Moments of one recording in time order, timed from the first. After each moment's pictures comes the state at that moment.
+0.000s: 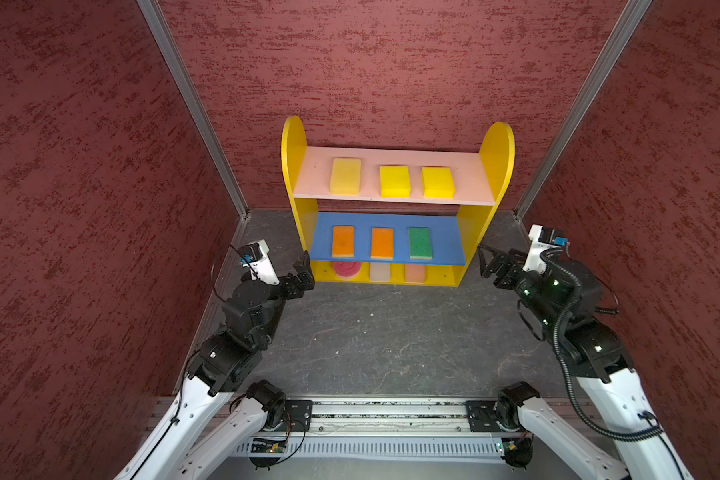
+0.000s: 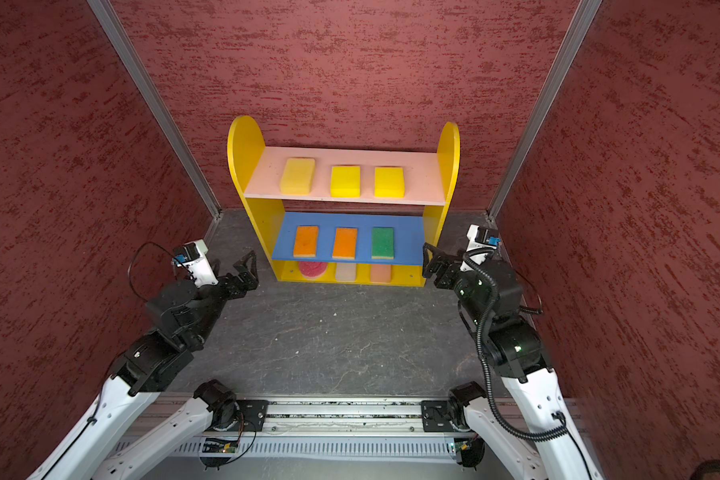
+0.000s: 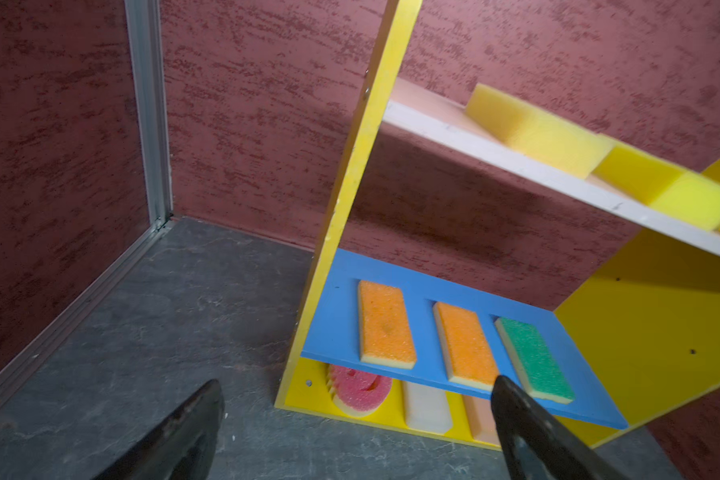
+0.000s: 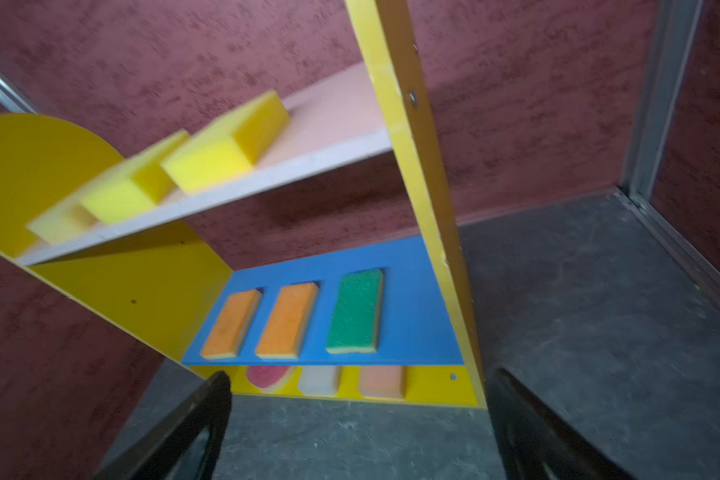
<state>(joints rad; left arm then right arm) -0.52 0.62 0.83 -0.39 -0.50 -0.41 0.32 0.71 0.95 -0.47 0.13 0.41</state>
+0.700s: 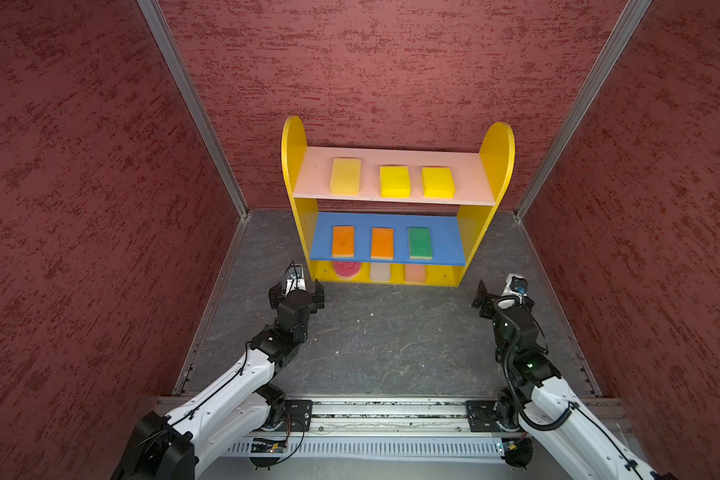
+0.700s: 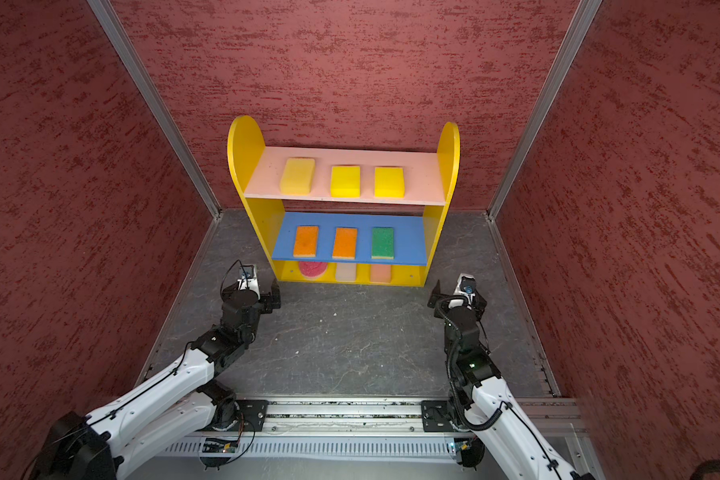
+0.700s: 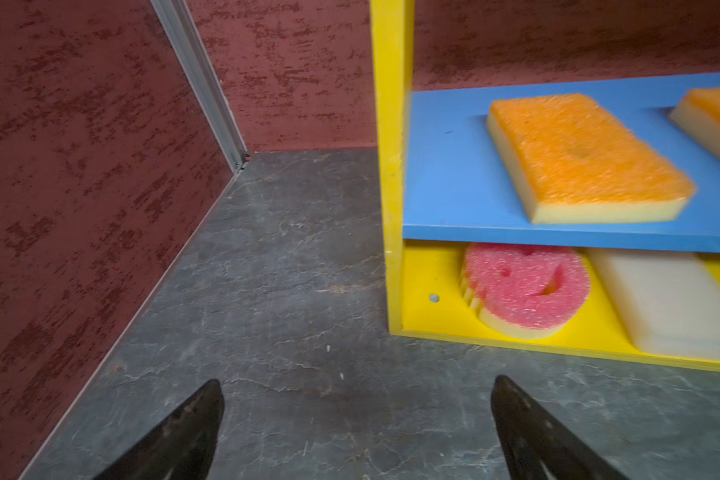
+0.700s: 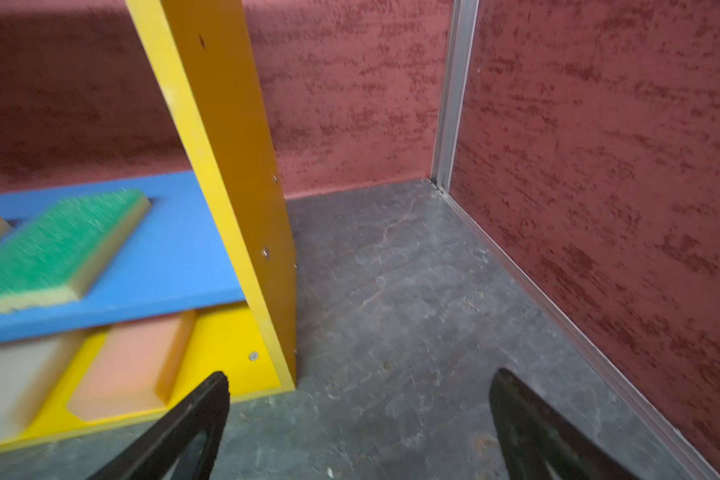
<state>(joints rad) -0.47 0.89 0.37 0.11 -0.64 -0.14 0.32 0.61 0.18 0.22 0.54 0.15</state>
